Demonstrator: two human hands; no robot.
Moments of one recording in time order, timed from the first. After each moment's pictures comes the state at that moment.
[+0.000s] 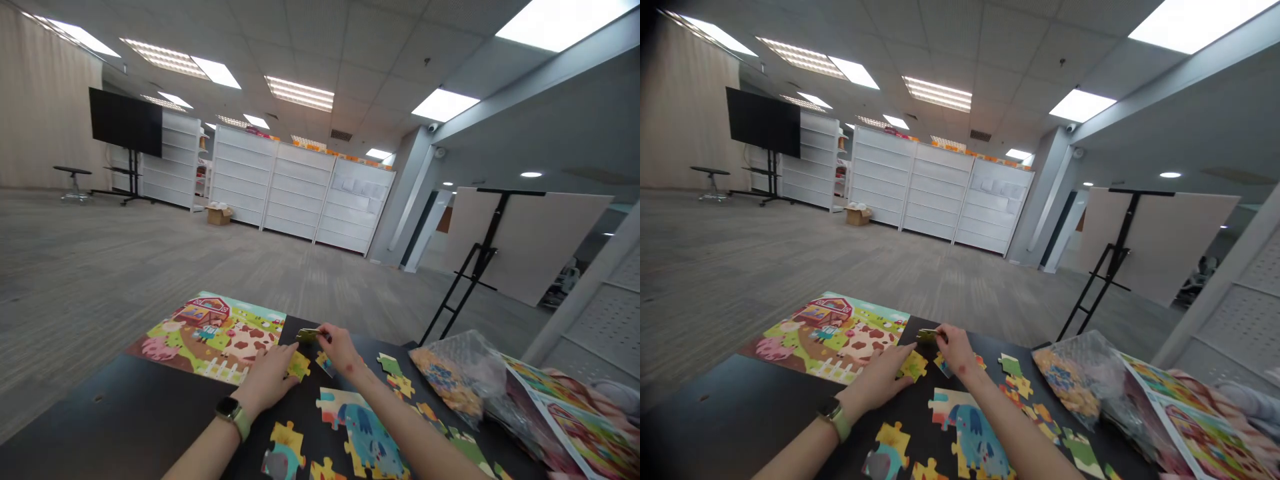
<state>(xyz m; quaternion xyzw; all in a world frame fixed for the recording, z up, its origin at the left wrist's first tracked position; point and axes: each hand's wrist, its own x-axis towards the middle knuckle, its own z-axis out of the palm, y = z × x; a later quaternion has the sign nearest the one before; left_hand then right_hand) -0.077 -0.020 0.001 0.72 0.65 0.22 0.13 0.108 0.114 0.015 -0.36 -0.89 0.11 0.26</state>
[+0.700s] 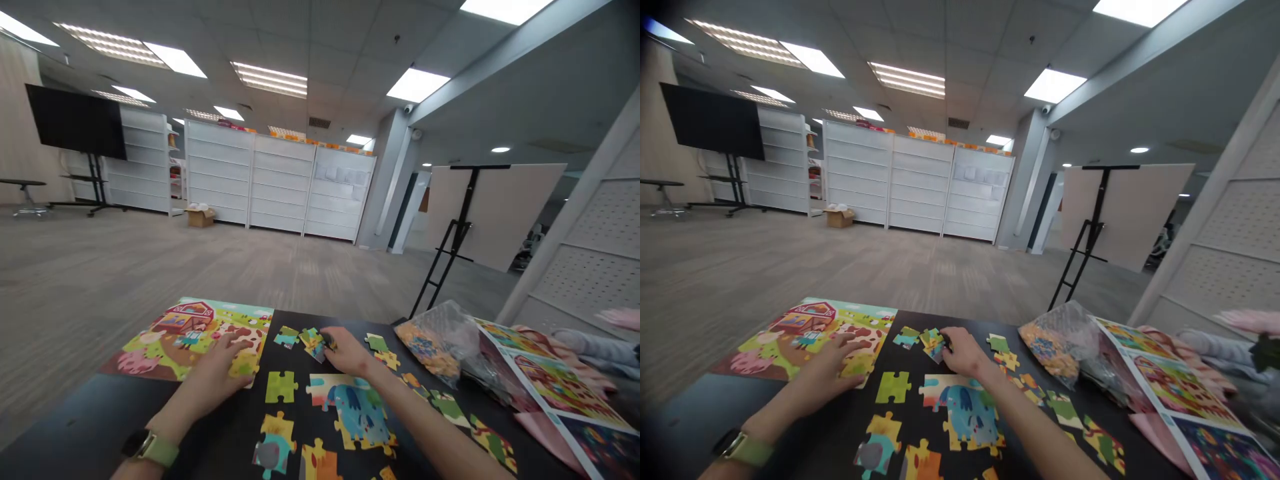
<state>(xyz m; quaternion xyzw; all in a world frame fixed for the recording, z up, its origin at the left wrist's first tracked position) -0.150 -0.050 -0.001 0.69 0.66 0.27 0.12 0.175 0.108 -0.005 -0.41 -0.88 0.15 0.20</state>
